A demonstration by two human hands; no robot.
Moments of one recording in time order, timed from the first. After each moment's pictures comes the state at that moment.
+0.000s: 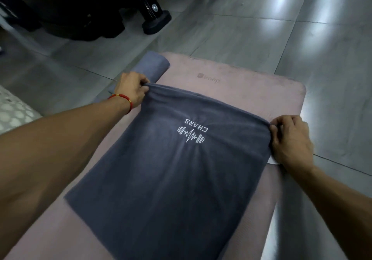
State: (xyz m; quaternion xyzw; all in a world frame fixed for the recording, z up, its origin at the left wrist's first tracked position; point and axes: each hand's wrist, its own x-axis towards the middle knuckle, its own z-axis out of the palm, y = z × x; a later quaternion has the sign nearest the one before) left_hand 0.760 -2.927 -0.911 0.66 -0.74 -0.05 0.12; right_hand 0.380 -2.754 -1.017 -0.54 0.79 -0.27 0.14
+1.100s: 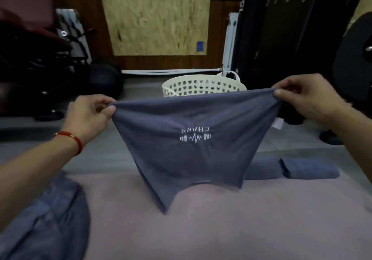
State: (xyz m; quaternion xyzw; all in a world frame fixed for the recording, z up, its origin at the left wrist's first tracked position) left_hand 1.073 -2.327 -0.621 0.84 -0.29 0.14 0.44; right_hand 0.774 -2.705 -0.570 -0.90 0.25 -0.32 0.19
